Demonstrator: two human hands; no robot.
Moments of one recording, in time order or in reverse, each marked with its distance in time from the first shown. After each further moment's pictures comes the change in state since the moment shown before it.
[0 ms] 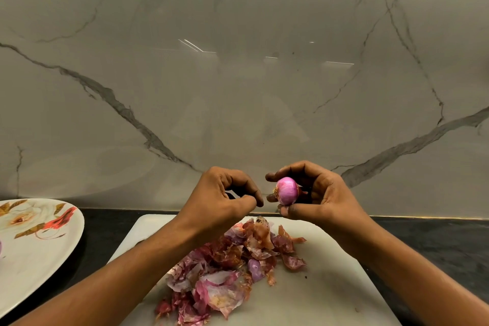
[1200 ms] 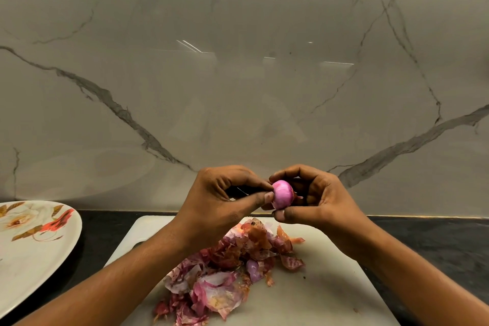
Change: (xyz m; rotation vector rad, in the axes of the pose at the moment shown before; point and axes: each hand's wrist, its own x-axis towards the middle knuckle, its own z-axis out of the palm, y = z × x) left_hand 0.002 -0.006 0.003 -0.040 0.047 0.279; right_hand 0.000 -0.002 0.000 0.052 -0.035 0.016
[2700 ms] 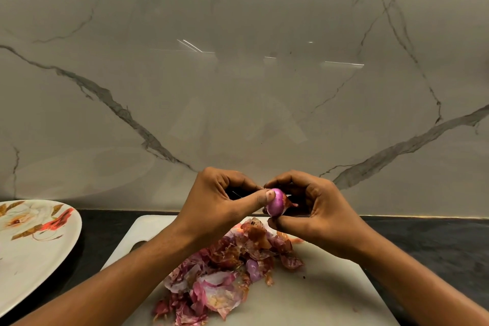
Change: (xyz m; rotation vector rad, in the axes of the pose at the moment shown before) left_hand -0.003 0.006 0.001 0.008 0.023 -0.181; right_hand -0.003 0.004 0.005 -0.340 -0.035 -0.156
